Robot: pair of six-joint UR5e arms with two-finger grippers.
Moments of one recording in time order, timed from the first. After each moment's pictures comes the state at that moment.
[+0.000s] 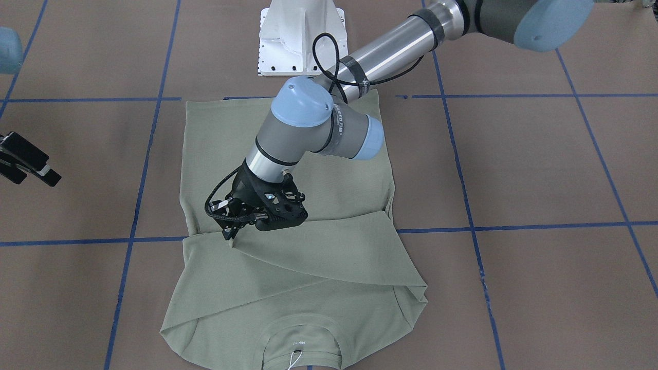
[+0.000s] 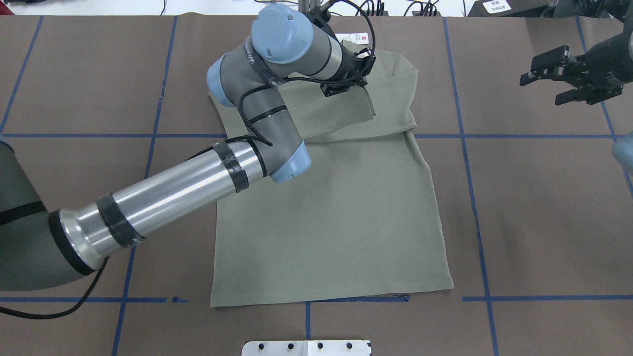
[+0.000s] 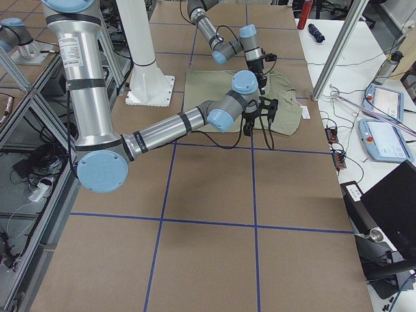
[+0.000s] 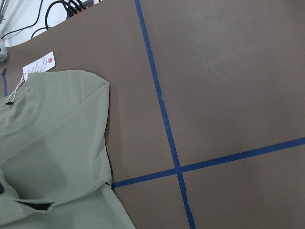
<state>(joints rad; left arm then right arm) -0.62 -2.78 -0.85 -2.44 -1.78 -1.76 1.18 -1.43 1.84 -1.11 2.33 1.16</state>
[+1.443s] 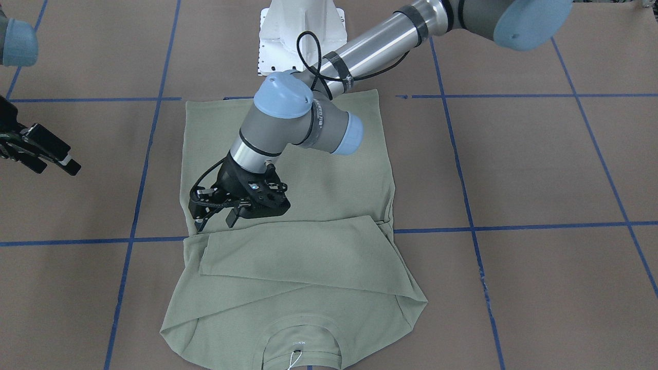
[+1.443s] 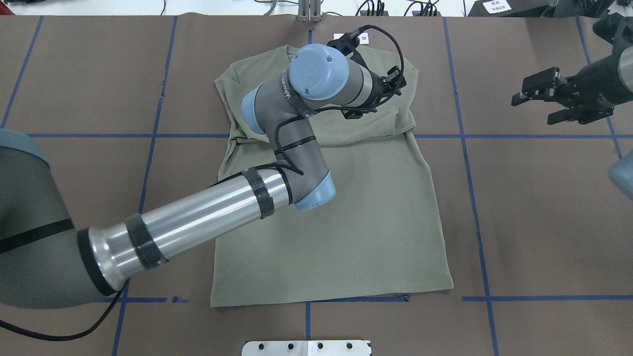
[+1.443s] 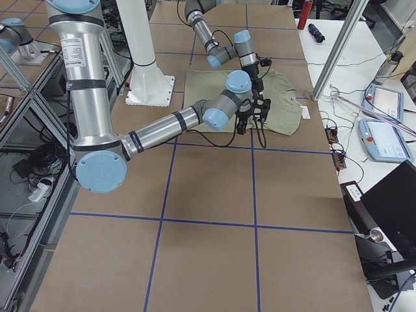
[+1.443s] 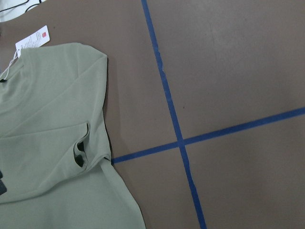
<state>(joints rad) -0.59 -2.69 -0.99 -2.42 -1.78 -1.74 1.10 -1.48 1.90 -1.11 2.31 1.23</state>
